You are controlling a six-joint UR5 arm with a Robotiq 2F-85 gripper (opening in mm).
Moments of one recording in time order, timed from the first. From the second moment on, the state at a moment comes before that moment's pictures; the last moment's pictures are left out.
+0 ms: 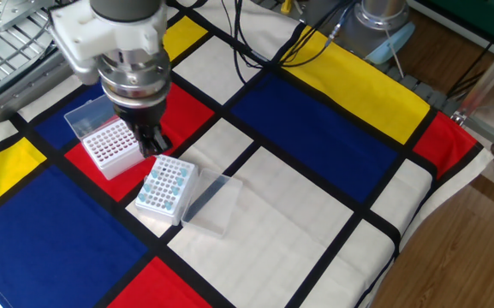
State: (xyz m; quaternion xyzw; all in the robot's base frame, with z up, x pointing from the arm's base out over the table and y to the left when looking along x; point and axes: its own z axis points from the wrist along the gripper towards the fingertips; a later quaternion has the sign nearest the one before) arm 0.603 -0.016 0.151 0.12 0.99 -0.02 0.06
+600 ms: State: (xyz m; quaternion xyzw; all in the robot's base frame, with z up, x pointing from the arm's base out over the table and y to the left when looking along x) arm 0.598 -0.054 0.170 0.08 1.00 -0.02 0.05
